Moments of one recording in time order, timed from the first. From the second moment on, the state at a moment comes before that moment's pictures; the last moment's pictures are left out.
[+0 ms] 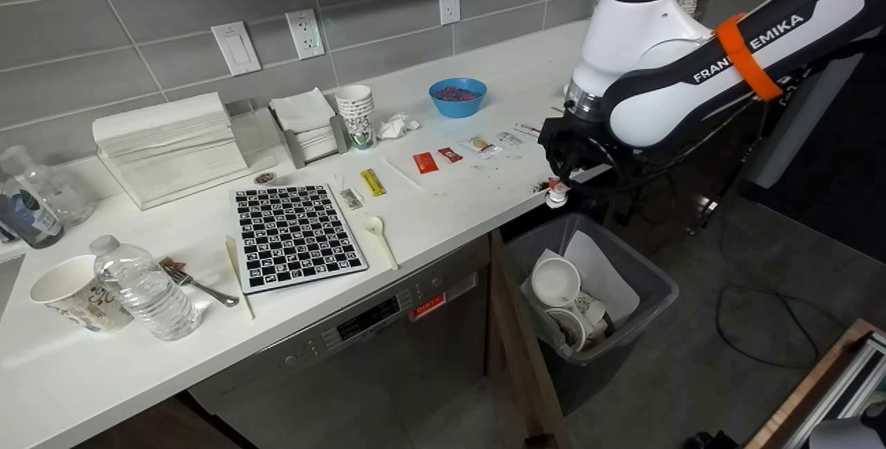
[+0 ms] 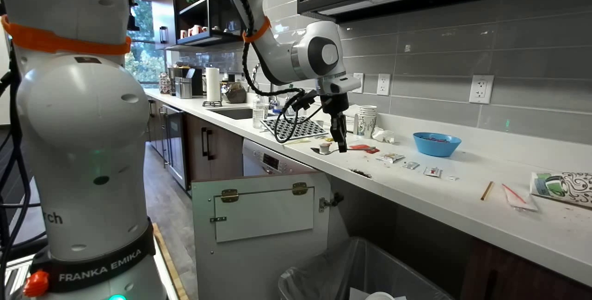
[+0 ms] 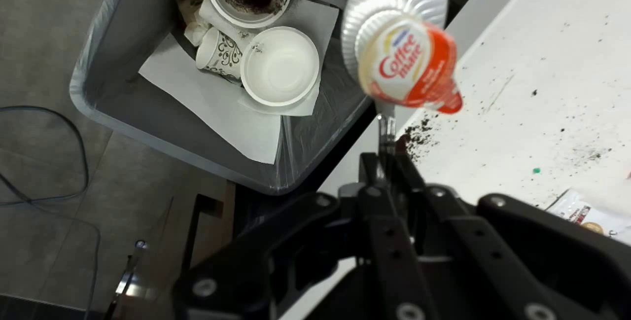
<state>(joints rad) 0.11 0.01 -0.03 -2.38 -0.27 2.64 1.26</state>
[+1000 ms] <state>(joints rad) 0.08 -0.08 0.03 -2.38 -0.42 2.25 1.46</state>
